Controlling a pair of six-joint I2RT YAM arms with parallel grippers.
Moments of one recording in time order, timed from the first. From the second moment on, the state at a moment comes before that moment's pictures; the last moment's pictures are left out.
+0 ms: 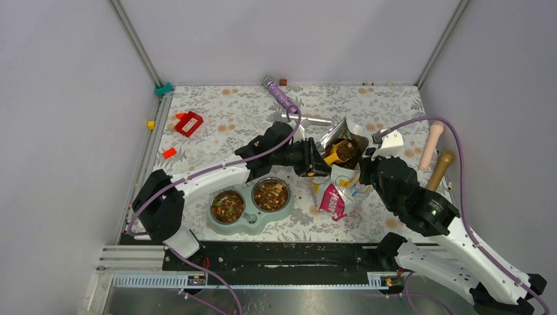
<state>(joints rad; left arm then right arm) -0.86 1.61 1.16 0.00 0.52 -1.10 0.82 0.68 0.92 -0.64 0.58 0.27</state>
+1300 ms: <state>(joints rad) -0.84 1.27 0.92 0.10 0.51 -1.15 0.82 0.62 0.89 -0.63 0.52 0.25</state>
